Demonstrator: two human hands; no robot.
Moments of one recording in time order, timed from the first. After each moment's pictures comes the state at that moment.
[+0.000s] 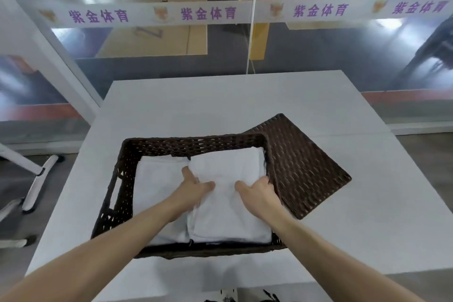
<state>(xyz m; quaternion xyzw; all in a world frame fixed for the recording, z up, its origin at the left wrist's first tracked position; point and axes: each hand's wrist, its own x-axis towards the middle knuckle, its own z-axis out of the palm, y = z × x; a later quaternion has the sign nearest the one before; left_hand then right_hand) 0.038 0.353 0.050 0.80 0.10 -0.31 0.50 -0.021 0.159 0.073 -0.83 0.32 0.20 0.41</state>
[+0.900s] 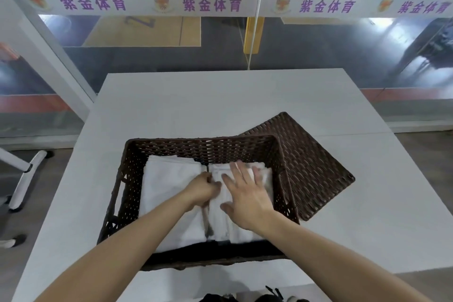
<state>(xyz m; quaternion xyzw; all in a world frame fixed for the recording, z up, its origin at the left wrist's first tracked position) 0.086 0.355 -0.010 0.82 0.05 -0.37 0.42 0.004 0.191 0.018 -0.98 -0.07 0.15 0.07</state>
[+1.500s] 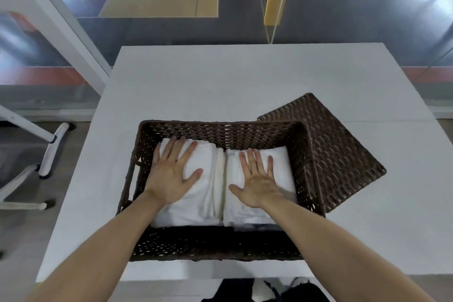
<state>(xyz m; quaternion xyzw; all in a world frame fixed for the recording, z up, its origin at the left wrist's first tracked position) 0.096 0.481 -0.049 0.98 -0.20 -0.05 0.01 0.047 0.194 -0.078 -0.97 -0.02 0.25 0.04</state>
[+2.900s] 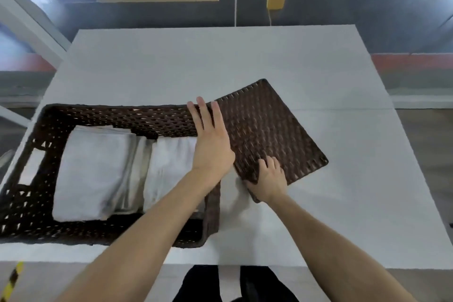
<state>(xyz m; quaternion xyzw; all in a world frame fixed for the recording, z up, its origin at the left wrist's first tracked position) 0.055 0.119 0.029 0.98 -0.08 -0.02 0.20 -0.010 -0.055 -0.134 -0.97 0.10 0.16 0.13</state>
